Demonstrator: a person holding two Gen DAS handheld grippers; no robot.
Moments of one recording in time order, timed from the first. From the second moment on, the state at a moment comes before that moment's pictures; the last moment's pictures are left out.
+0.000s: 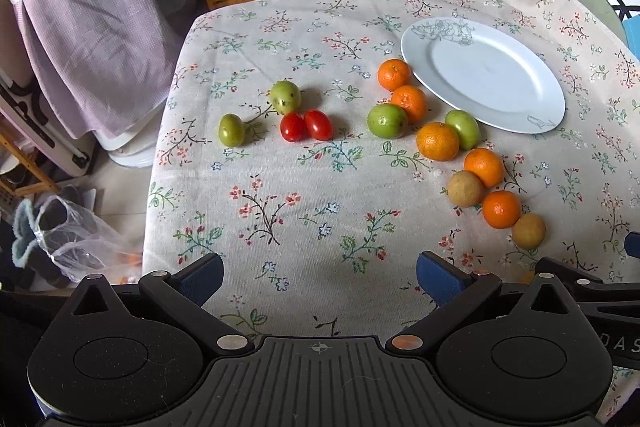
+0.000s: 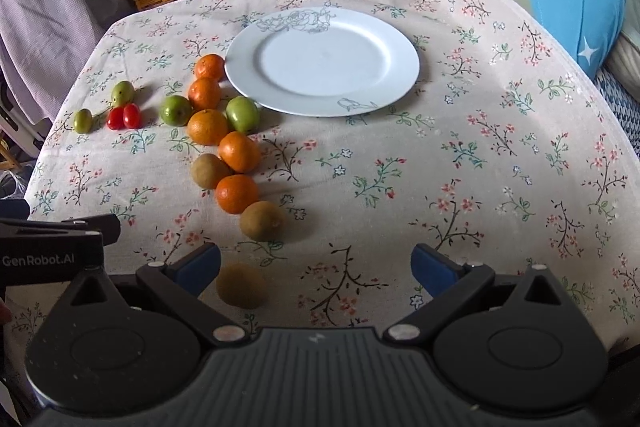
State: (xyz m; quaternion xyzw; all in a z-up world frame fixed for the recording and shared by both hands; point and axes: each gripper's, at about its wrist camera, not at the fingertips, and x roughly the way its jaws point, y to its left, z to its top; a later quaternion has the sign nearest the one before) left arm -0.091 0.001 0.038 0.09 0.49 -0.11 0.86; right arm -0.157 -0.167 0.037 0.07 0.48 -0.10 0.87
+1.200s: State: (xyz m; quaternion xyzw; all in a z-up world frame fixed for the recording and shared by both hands) left arm -0.094 0.009 0.043 0.08 0.47 -0.09 0.87; right arm -0.152 -0.159 0.037 0.07 0.48 -0.09 0.87
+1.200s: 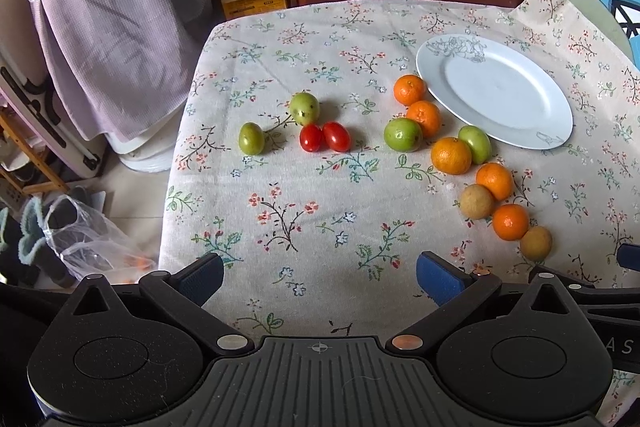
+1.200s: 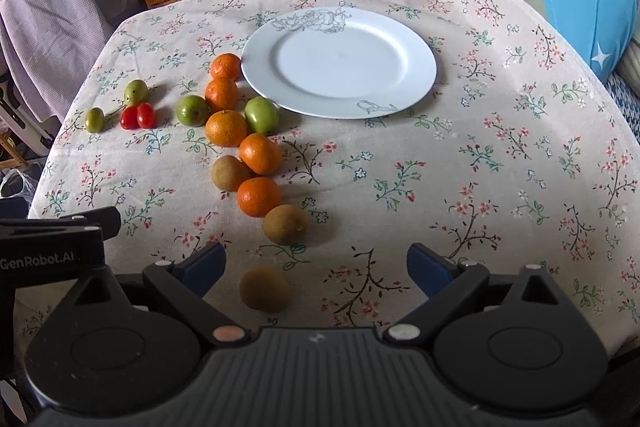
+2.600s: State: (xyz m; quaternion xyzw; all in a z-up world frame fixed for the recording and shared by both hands) left arm -0.109 -0.008 0.046 0.07 0.46 -0.15 0.87; right arm -0.168 -0.200 0.049 0.12 0.45 -0.10 0.88
